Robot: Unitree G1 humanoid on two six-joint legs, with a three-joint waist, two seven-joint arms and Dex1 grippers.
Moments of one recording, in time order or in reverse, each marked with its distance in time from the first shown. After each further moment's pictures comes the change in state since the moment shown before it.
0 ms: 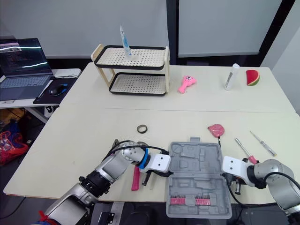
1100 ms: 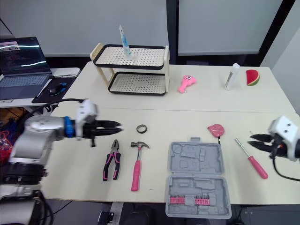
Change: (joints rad) left arm 0.103 0.443 0.736 0.013 -0.454 0.260 -0.004; right arm -0.032 -0.123 -0.567 0.208 0.405 0.036 0.079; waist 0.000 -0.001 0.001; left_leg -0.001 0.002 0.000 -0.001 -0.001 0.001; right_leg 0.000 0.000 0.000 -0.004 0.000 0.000
